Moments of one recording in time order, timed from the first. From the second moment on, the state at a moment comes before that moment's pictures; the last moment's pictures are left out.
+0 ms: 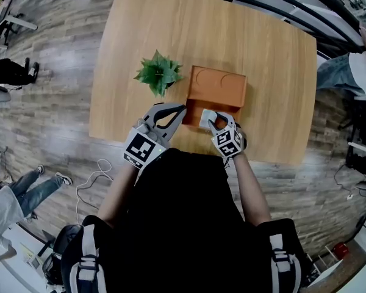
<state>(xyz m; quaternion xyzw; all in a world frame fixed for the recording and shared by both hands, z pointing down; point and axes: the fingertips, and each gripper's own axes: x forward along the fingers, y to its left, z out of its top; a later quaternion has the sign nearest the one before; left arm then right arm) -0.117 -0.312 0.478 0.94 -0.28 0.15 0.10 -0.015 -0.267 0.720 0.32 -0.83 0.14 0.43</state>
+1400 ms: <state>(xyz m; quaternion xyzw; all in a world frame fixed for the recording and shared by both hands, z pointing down) -0.086 -0.290 0.492 0.96 -0.22 0.16 0.10 0.019 -0.260 0.593 0.41 -0.86 0.17 0.26</state>
